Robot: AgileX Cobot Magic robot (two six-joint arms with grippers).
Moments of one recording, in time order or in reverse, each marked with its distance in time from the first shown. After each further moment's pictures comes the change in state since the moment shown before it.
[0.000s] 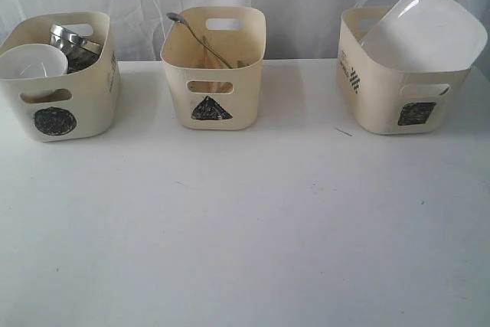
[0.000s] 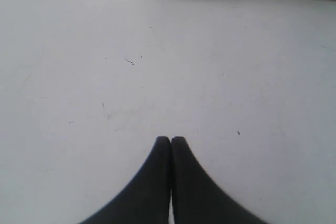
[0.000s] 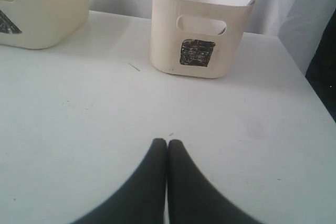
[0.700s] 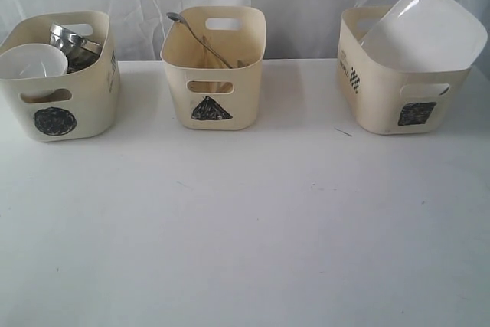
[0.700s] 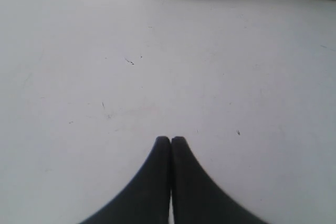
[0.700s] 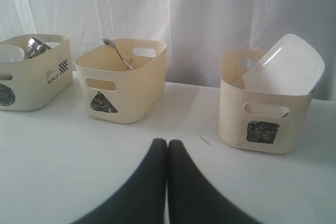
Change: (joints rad) left arm 0.000 0.000 0.000 0.000 0.000 0.000; right arm 0.000 0.002 -0.348 0.408 0.248 -0.233
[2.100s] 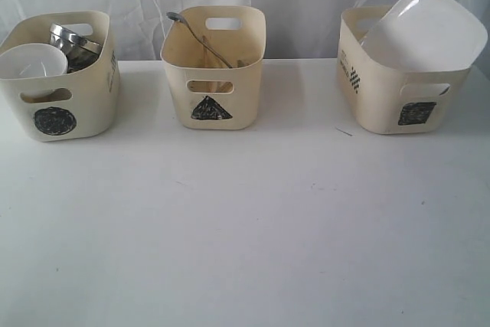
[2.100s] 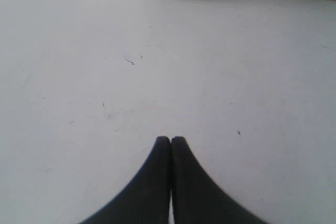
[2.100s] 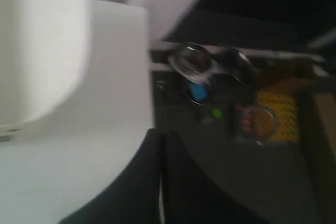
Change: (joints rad) left arm 0.000 0.000 0.000 0.002 0.000 0.000; right arm -0.208 1.564 -1.210 -0.839 0.240 0.414
